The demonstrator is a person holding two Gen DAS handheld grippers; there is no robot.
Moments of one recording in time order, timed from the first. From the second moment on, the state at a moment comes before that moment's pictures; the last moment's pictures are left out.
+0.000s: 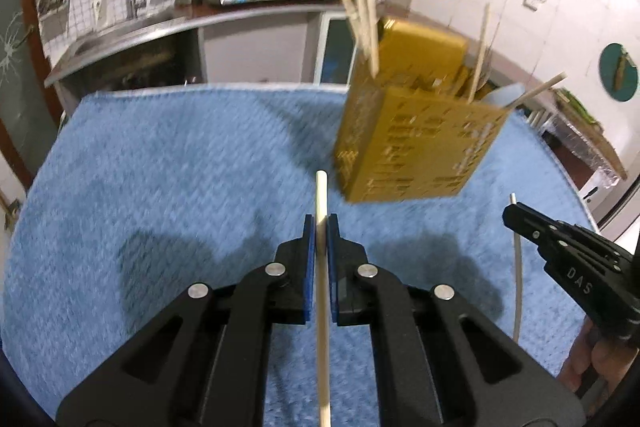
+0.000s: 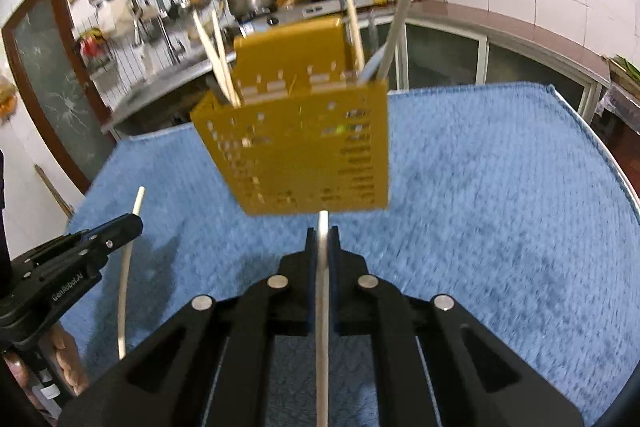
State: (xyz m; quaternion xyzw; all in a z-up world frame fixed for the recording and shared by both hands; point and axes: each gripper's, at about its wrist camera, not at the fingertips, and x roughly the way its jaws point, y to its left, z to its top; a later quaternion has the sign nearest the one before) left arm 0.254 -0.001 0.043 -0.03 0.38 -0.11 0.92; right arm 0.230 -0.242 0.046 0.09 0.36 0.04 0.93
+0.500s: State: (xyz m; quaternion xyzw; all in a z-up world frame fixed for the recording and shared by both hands) left arm 0.254 -0.032 0.089 -0.04 0.30 -0.17 0.94; right arm 0.217 -0.277 0.109 0.11 0.23 0.08 0.96
